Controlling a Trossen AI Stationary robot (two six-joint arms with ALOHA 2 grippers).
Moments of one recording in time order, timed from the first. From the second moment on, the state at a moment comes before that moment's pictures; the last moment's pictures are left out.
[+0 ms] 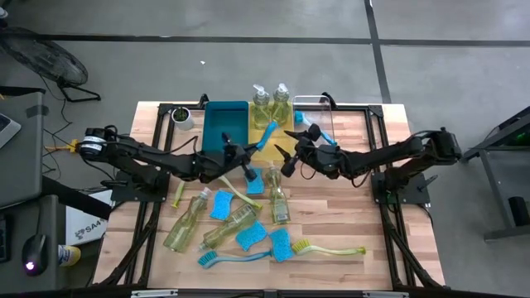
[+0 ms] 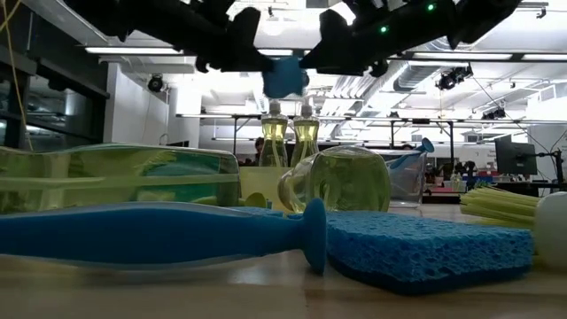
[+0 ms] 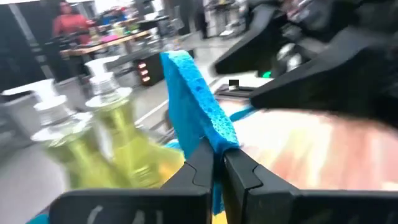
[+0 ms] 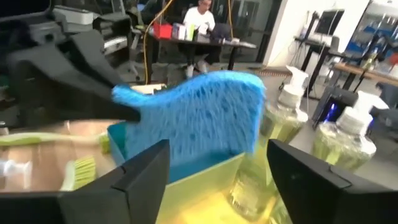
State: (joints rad) left arm -0.07 1.40 0.72 0.59 -0.71 0.07; right arm 0.01 1.46 0.74 0.62 0.63 -0.07
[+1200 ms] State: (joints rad) left arm 0.38 1.50 0.71 0.23 -0.61 -0.32; right arm 0.01 1.36 0.74 0.35 0.57 0.08
